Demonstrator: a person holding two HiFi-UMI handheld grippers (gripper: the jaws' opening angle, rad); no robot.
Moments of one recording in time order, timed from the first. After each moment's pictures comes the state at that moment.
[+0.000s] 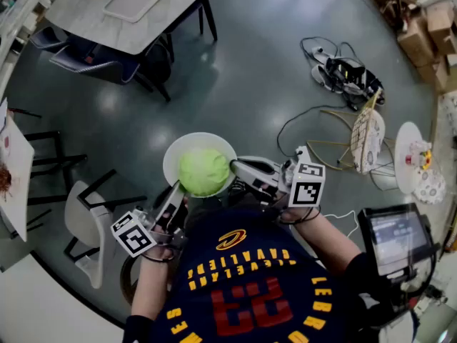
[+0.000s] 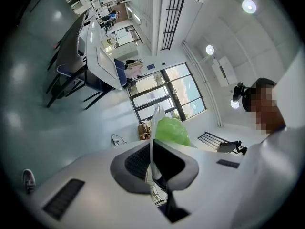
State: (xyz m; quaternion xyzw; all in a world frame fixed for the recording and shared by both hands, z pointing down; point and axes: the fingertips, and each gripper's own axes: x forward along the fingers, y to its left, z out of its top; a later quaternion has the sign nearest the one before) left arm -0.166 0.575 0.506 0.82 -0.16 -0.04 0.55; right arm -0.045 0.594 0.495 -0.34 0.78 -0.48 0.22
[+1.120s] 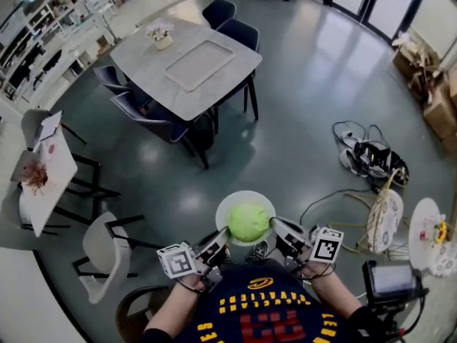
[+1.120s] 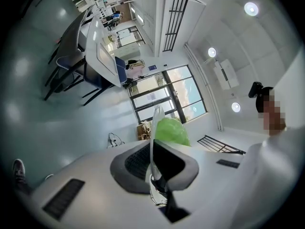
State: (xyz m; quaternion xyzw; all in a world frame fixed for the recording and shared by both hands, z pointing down) left arm -0.115 0.585 0.504 0.79 -0.16 -0.07 0.59; right arm 0.013 0.599 0.490 -0.36 0.77 -0.48 0.23
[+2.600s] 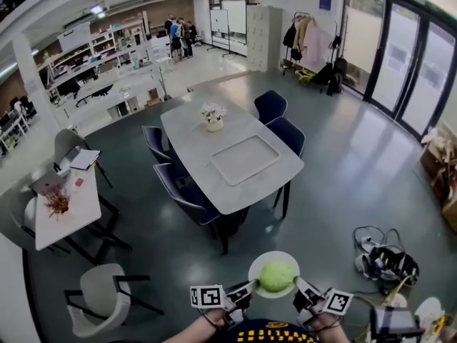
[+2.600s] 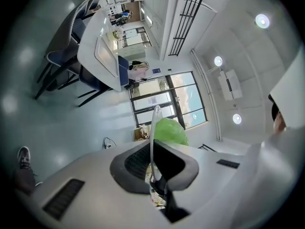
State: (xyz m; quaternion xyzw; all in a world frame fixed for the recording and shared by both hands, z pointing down) left arm -0.064 0.432 0.510 0.78 -0.15 -0.09 0.61; right arm 0.069 0.446 0.492 -0.39 0.75 -0.49 0.22
